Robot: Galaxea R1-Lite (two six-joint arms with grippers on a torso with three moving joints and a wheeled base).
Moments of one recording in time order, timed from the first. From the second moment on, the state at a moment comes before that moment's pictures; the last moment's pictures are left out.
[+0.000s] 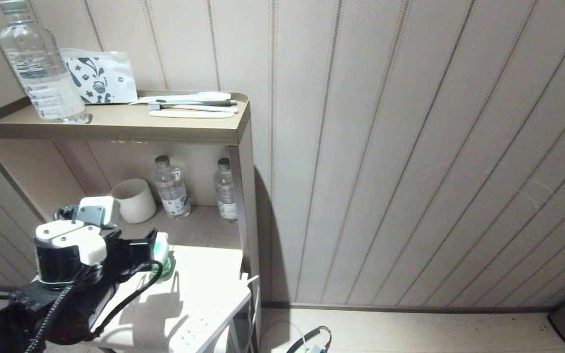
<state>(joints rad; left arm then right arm) -0.40 1.71 -0.29 -1.15 0.49 -0.13 0.00 0.00 -0.09 0.22 0.00 0.02</state>
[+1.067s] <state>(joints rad) -0.14 0.37 -0.07 -0.04 0.26 -0.08 0.00 0.00 -0.09 0.22 0.00 0.02</state>
